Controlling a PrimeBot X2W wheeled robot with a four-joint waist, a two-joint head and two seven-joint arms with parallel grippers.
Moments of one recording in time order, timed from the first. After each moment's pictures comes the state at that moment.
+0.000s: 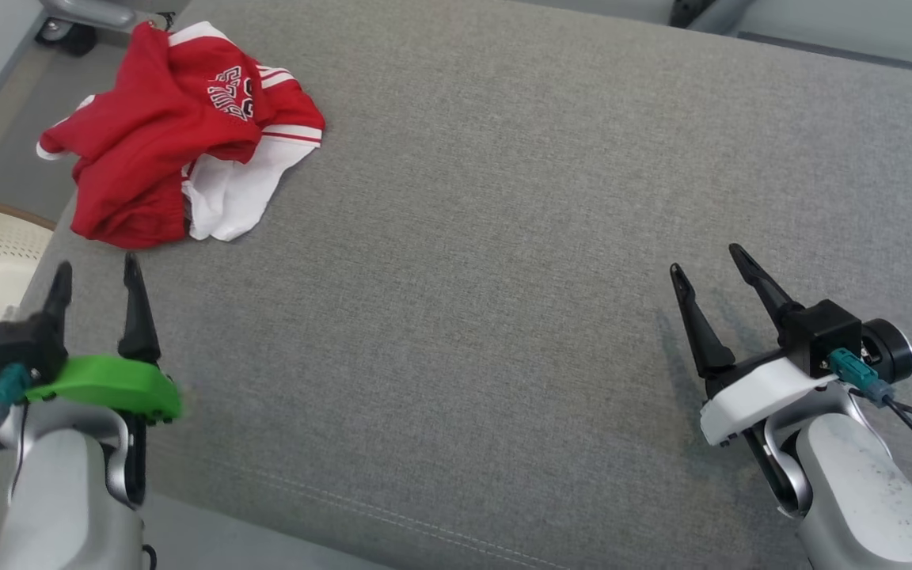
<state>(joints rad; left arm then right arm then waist) -0.37 0.12 0.12 0.54 -0.17 -0.09 -0.26 -0.30 -0.20 0.18 0.34 0.14 0.13 -0.26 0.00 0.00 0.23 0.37</state>
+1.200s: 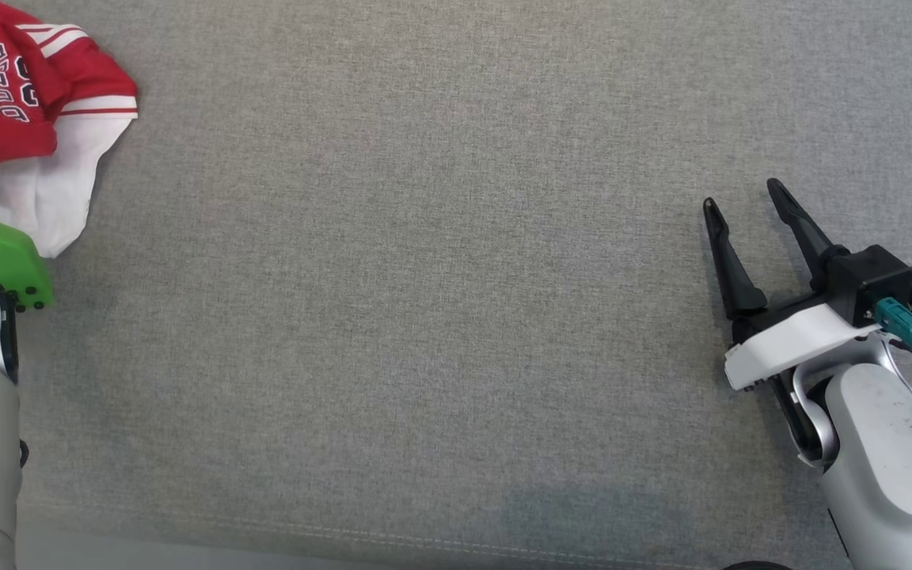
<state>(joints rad) -0.88 0.34 0.05 1.09 -0.06 -0.01 -0.26 -0.39 -0.24 0.15 0.31 0.18 0.13 -0.26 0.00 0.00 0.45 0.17</state>
